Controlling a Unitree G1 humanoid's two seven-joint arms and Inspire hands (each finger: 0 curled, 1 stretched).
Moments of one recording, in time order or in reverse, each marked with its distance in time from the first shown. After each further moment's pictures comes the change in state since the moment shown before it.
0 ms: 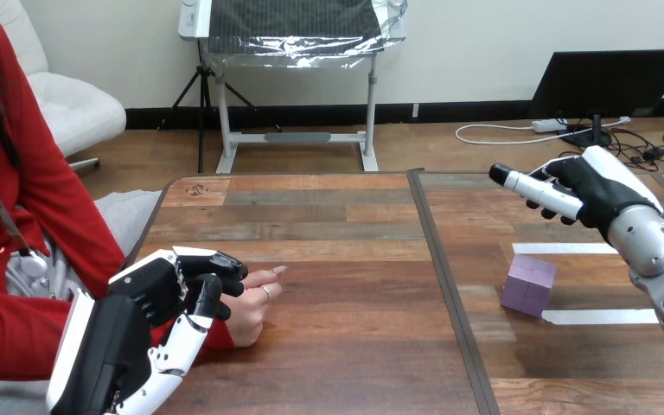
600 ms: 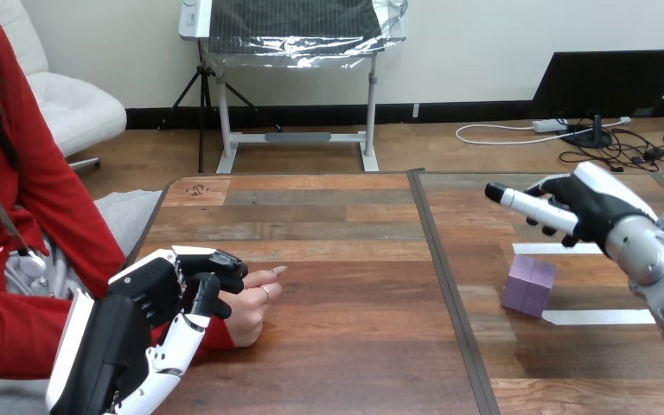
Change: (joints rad) left arm 0.000 0.000 0.001 0.000 -0.011 0.000 -0.007; right arm 0.020 0.000 0.040 0.000 -0.041 0.027 0.034
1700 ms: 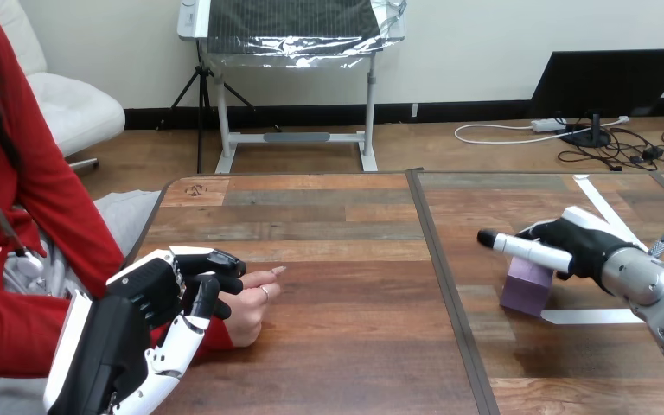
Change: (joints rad) left arm 0.003 0.001 0.002 0.000 -0.018 0.000 -0.014; right arm 0.037 0.004 0.017 0.001 0.017 0.036 0.156
